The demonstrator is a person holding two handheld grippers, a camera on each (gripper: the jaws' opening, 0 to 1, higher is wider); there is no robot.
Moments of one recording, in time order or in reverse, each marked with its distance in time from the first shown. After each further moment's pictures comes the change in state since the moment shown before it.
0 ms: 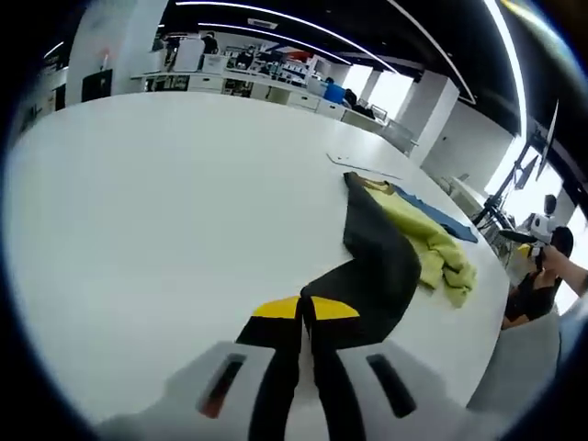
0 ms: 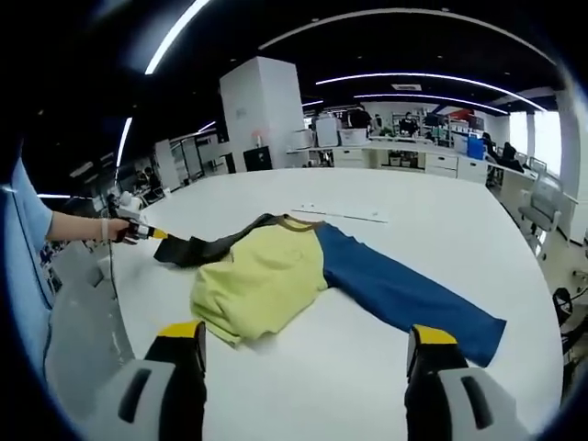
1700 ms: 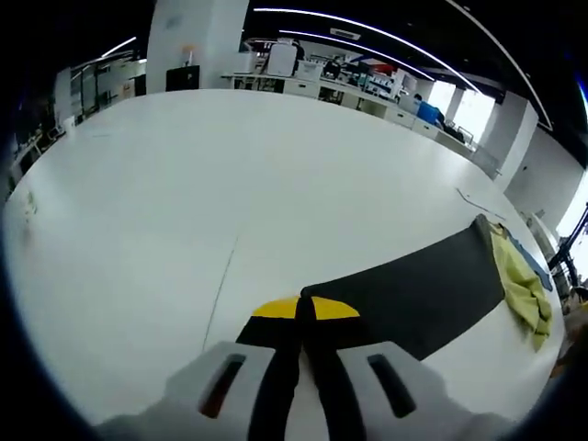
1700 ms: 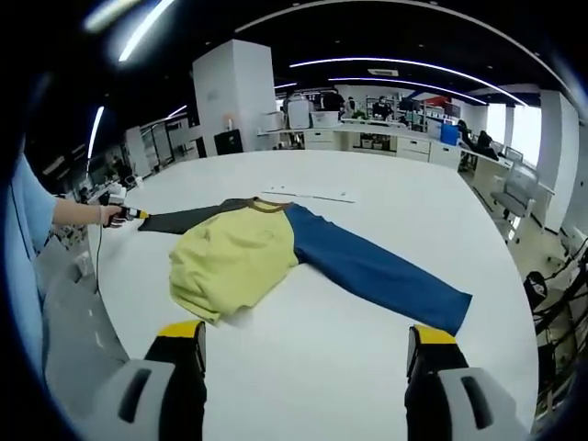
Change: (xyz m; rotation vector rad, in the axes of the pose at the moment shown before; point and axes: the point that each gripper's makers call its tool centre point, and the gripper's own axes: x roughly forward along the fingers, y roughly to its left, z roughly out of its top) left arm -0.013 0.189 0.027 -0.140 -0.056 0.394; right arm -0.021 -0.012 -0.016 0.033 0.097 -0.133
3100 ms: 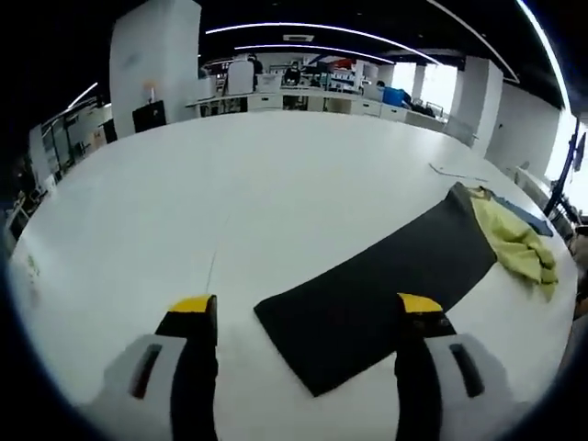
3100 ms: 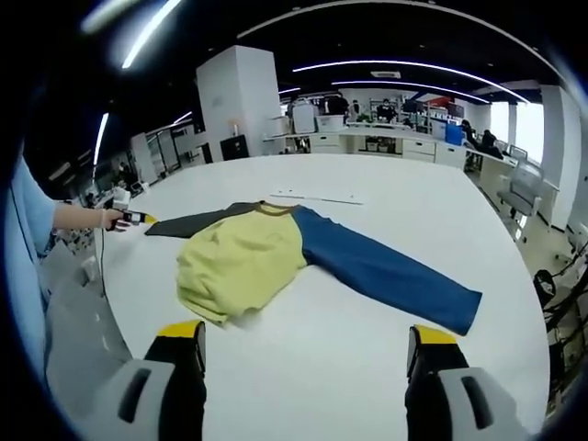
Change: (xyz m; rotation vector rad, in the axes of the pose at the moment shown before) left arm -0.022 -0.046 0.010 0.249 -0.066 -0.103; right arm 0.003 0.009 -0.002 0.015 -0.030 0.044
